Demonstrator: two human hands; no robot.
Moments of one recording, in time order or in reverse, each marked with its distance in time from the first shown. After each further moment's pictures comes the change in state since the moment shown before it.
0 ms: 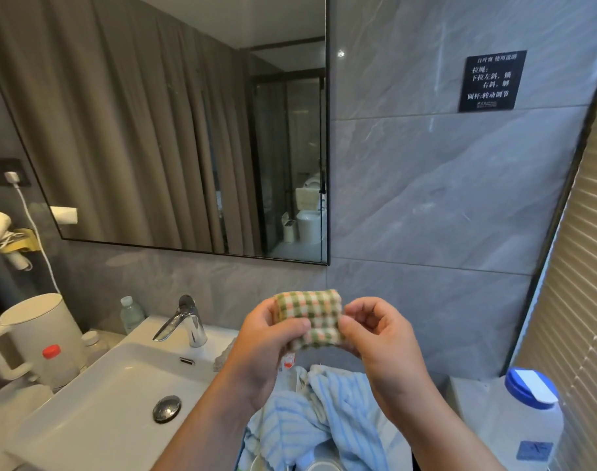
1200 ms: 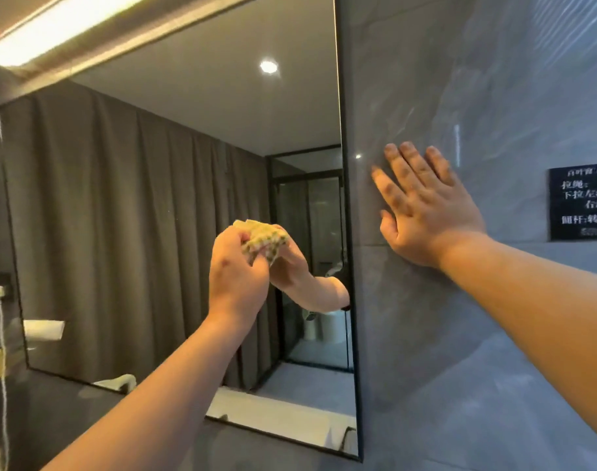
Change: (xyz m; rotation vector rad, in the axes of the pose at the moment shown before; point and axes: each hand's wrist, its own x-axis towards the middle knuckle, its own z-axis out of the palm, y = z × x) left_hand 0.314 0.150 -0.029 0.841 0.650 0.991; right_hand 0.369 -0.190 0.017 -1.857 0.317 -1.209
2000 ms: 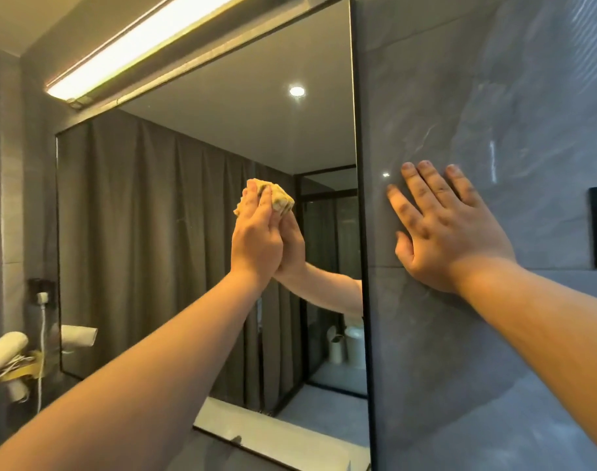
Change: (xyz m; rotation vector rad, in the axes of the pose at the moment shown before) left_hand 0.069 0.001 0.037 0.156 0.065 0.169; right_hand 0.001 0.002 0.008 -0.023 0.132 -0.027
